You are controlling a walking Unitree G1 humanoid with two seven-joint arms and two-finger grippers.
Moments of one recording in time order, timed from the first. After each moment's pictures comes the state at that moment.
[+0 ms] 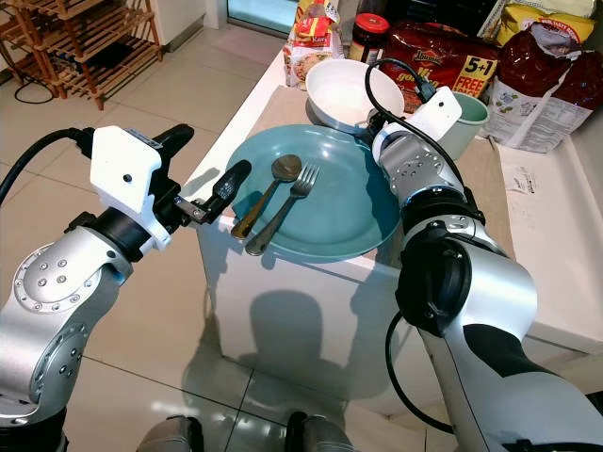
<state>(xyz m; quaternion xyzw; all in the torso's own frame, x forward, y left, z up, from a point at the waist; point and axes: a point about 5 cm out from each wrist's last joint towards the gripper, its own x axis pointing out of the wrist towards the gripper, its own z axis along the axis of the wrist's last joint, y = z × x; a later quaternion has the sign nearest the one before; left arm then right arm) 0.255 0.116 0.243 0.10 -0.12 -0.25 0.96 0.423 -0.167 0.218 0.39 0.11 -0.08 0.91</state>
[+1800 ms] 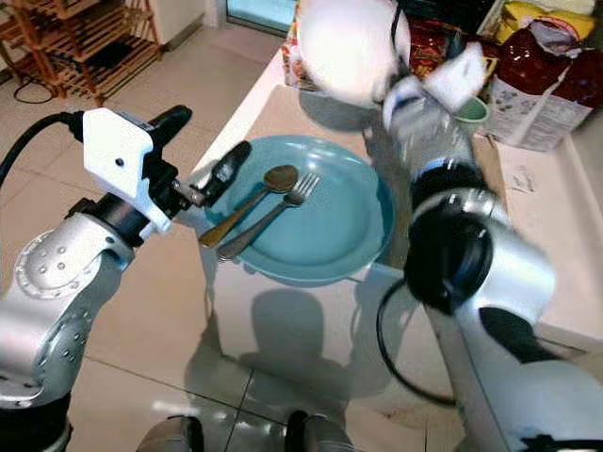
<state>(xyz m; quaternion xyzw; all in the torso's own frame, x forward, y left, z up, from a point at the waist) 0.267 0.120 0.251 0.09 -0.14 -0.23 0.96 0.430 -0.173 0.283 0.47 -0.02 0.00 0.88</state>
